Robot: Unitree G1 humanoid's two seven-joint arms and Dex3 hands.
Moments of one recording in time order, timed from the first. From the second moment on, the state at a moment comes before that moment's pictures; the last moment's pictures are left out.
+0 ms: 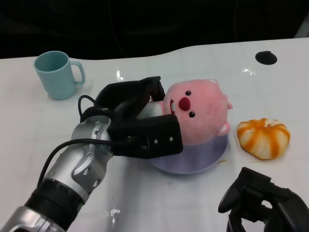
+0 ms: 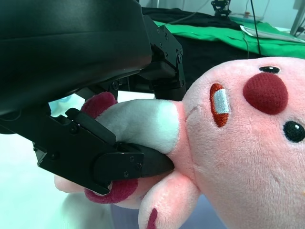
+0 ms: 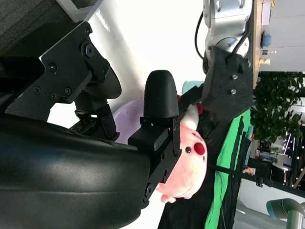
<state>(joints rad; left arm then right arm) -0.64 0.14 -0.44 0.45 0.66 0.10 -0.05 0.51 -0.11 0.19 -0.67 0.01 0.12 0.13</state>
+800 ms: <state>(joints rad) -0.66 0.23 -0.48 0.36 0.64 0.08 -0.33 0.51 -0.11 0.19 -0.67 0.01 0.11 0.13</state>
